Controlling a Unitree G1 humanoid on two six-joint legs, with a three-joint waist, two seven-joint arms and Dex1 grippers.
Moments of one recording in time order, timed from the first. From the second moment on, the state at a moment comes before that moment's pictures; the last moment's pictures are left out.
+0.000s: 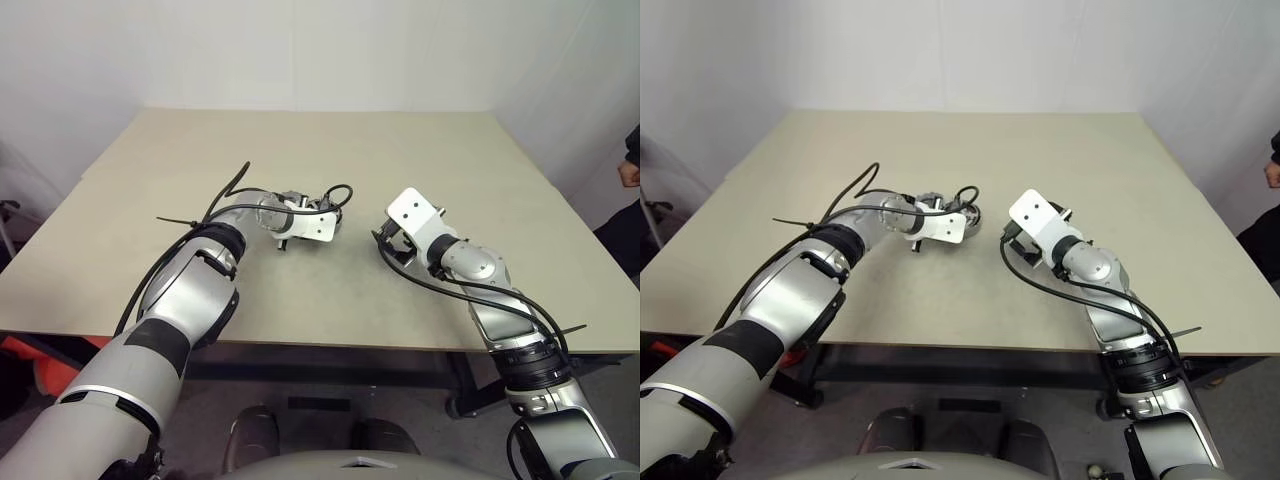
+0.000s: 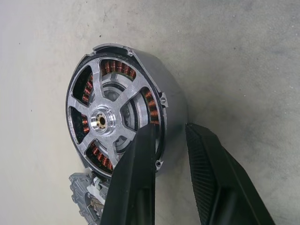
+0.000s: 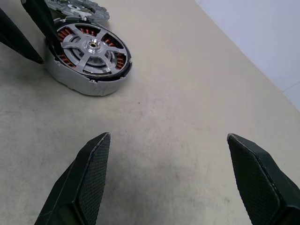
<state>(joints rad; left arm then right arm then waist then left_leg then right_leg) -1.20 0.19 -0.50 1.35 0.61 -0.42 -0.71 -0.37 -0.47 0.15 -0.09 -0.18 0.38 0.49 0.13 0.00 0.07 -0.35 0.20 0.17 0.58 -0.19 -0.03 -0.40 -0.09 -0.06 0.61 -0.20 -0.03</state>
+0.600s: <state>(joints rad) -1.20 0.19 -0.50 1.35 0.61 -0.43 -0.71 -0.37 -0.47 0.15 -0.09 -0.18 0.38 0.49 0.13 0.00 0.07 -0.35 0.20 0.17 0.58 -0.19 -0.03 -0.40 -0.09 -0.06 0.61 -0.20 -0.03</state>
